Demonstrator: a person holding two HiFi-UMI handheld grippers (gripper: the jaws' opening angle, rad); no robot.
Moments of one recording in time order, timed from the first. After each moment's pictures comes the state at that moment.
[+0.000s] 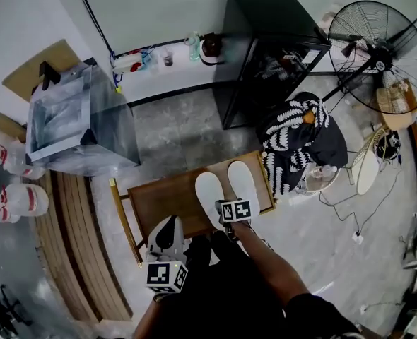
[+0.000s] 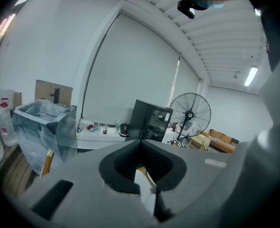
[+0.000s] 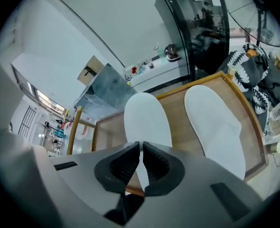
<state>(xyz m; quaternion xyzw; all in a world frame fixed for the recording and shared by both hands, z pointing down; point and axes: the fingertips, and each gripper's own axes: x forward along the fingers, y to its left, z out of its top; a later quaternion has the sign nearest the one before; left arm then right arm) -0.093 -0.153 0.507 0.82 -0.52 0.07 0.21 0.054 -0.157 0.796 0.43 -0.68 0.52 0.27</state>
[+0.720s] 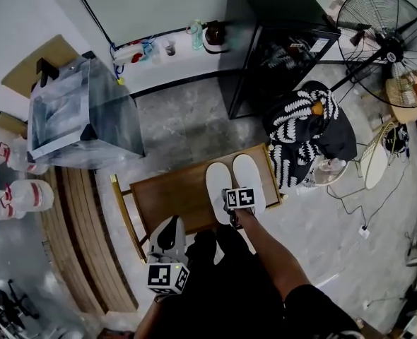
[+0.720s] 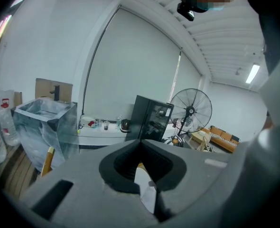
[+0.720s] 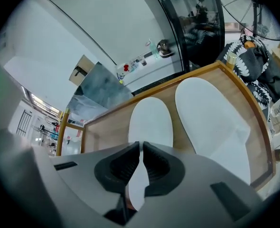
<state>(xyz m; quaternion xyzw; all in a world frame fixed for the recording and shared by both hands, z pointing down) -0.085 -0.153 0.521 0.82 -0.52 0.10 0.22 0.079 -0.181 0.841 0.45 -0.66 0.53 0.28</state>
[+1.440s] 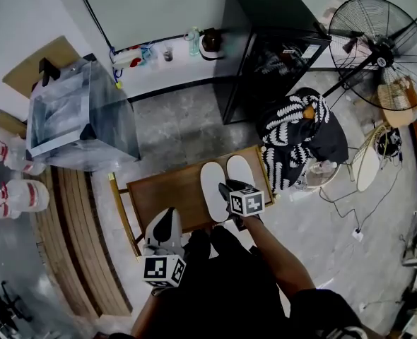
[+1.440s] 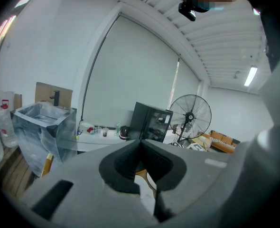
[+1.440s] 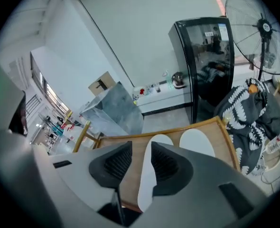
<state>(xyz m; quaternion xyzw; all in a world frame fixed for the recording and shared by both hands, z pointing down) -0.087 -0.159 0.495 0.82 -0.53 0.06 0.20 0.084 -0.208 0.709 0.46 -0.75 0.41 0.23</state>
